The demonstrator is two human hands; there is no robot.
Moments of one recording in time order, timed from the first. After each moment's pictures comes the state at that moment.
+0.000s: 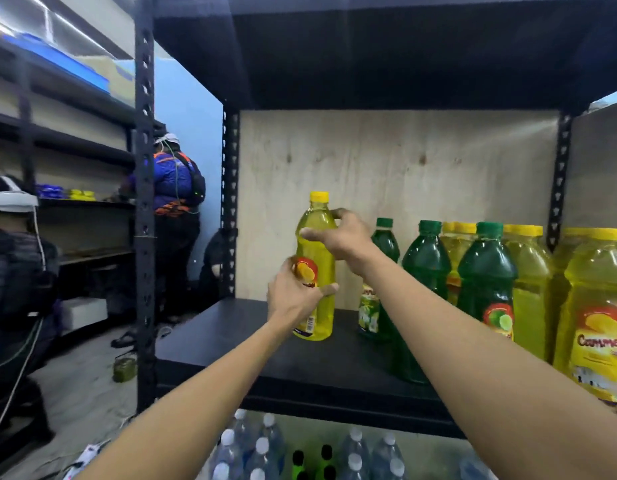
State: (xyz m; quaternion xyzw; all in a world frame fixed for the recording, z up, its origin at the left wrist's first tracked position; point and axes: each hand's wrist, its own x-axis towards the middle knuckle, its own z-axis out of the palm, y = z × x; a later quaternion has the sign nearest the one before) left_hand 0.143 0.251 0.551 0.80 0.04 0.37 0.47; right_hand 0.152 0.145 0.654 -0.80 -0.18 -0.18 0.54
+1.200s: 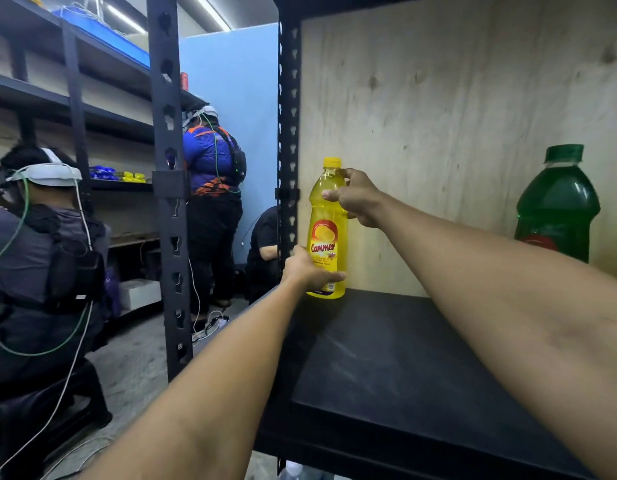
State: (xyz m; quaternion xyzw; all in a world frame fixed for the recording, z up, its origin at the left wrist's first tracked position) left_hand 0.315 0.444 0.506 0.86 0.16 0.23 0.43; right_hand 0.365 0.342 0.627 -0.75 -0.28 -0.07 0.59
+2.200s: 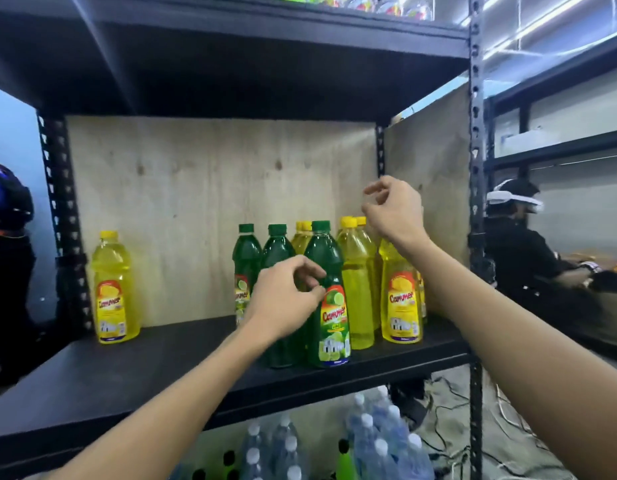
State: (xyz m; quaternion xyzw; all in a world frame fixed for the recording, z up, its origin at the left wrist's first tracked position) left_hand 0.048 0.073 0.600 0.85 -0.24 0.25 0.40; right_hand 0.083 -0.133 0.682 -0.80 0.02 -0.46 0.39
